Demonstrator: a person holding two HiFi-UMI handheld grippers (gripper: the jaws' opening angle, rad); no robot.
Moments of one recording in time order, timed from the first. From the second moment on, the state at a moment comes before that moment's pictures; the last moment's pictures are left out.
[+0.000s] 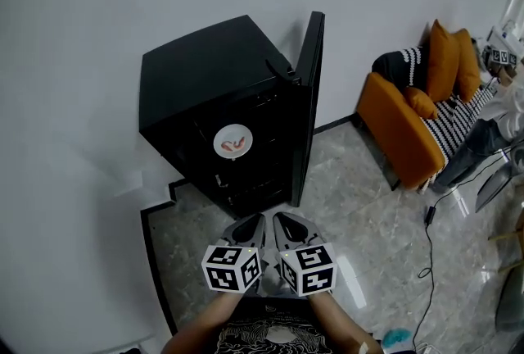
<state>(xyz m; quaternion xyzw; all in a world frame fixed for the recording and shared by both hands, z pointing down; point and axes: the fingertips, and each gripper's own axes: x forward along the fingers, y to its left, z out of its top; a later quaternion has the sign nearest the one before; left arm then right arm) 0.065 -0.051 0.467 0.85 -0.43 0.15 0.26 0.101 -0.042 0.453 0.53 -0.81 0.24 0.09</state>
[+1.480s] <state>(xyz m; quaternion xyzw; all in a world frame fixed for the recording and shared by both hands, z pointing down) 0.001 -0.211 0.557 0.70 -0.41 -0.26 0.53 0.053 -0.167 0.477 0.46 -0.85 0.19 0.18</state>
